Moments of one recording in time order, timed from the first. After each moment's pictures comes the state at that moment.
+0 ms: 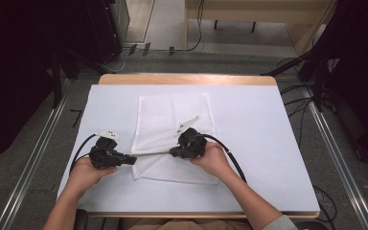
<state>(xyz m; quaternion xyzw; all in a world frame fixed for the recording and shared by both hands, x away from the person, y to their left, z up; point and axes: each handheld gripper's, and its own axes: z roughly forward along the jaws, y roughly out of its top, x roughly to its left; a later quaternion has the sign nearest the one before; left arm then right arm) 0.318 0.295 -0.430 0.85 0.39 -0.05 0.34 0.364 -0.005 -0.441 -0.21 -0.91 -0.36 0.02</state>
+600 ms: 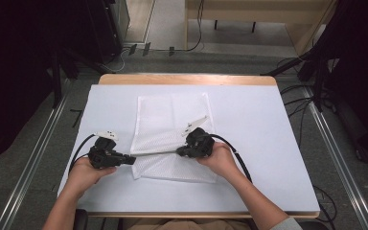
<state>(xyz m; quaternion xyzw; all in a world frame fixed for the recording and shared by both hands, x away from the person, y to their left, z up) 0.317 0.297 -0.430 0.85 0.39 -0.05 0.34 0.365 -0.026 -0.443 -0.23 -0.91 -0.36 0.02</state>
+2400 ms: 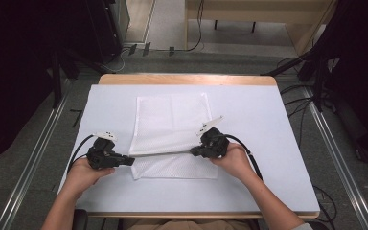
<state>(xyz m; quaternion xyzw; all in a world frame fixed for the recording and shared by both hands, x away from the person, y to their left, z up) 0.316 0.301 -0.430 0.85 0.39 -0.05 0.34 0.364 -0.067 -0.442 -0.26 -0.90 -0.34 0.02</state>
